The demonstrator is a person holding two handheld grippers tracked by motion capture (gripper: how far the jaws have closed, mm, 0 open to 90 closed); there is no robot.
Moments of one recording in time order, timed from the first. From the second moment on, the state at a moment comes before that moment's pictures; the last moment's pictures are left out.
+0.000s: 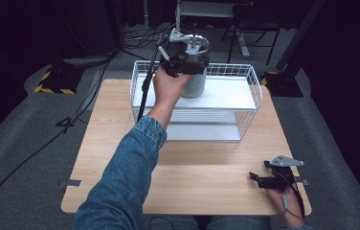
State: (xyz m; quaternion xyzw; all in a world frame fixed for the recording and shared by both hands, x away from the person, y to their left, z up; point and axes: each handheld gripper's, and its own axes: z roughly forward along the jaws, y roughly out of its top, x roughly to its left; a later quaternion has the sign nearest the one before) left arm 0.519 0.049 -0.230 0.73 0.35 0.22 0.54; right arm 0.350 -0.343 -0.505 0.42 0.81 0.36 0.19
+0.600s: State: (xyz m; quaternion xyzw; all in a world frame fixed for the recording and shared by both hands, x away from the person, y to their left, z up) left arm 0.522 0.049 -0.240 0.74 0.35 0.23 0.53; right arm 0.350 -0.343 -0.505 0.42 0.81 0.36 0.19
